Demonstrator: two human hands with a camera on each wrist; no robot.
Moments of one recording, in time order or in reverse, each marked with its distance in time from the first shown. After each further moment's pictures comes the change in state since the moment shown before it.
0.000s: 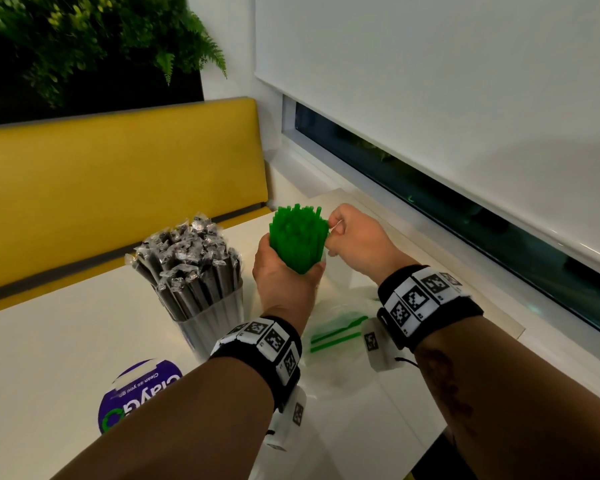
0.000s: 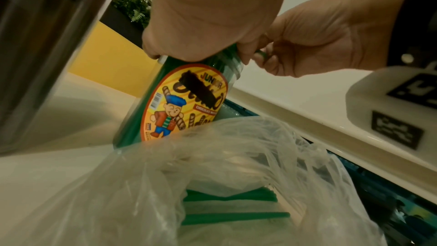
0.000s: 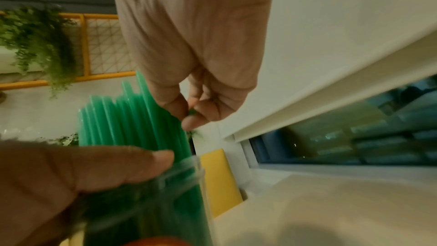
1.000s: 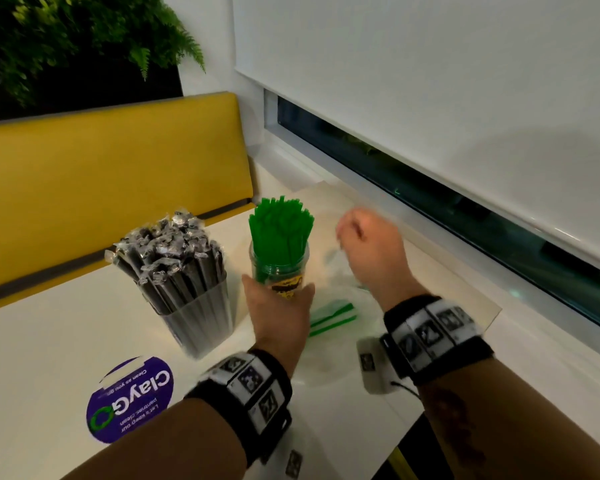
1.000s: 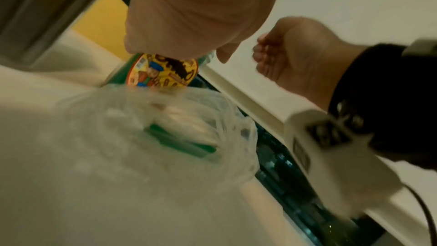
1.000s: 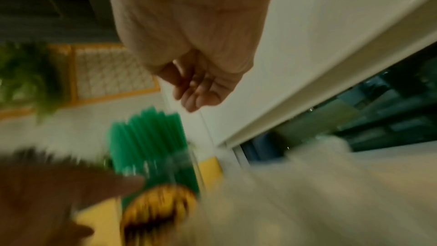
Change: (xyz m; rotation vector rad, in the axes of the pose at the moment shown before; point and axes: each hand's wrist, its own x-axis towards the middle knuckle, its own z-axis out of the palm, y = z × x) left_hand -0.056 -0.015 -0.013 -0.153 -0.051 -0.207; right_hand -0.055 0.019 -0.013 -0.059 0.369 -0.254
